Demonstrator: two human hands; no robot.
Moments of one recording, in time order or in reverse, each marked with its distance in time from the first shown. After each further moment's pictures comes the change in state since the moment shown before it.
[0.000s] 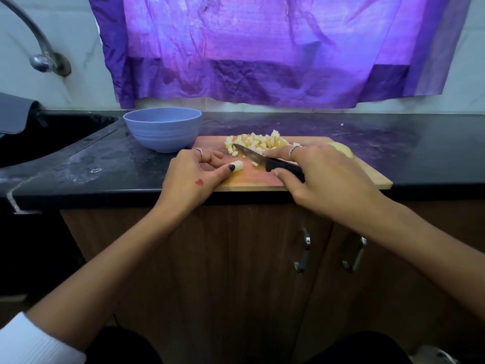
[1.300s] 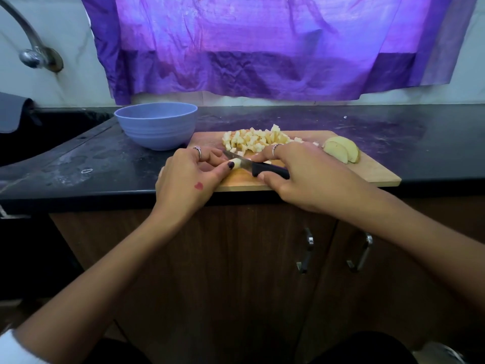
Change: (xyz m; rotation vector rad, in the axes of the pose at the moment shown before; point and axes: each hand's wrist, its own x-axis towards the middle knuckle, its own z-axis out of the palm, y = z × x) left_hand -0.003 -0.003 0.005 -0.015 0.030 0.060; right_hand 0.019 -0.007 0.009 0.146 -0.192 0.067
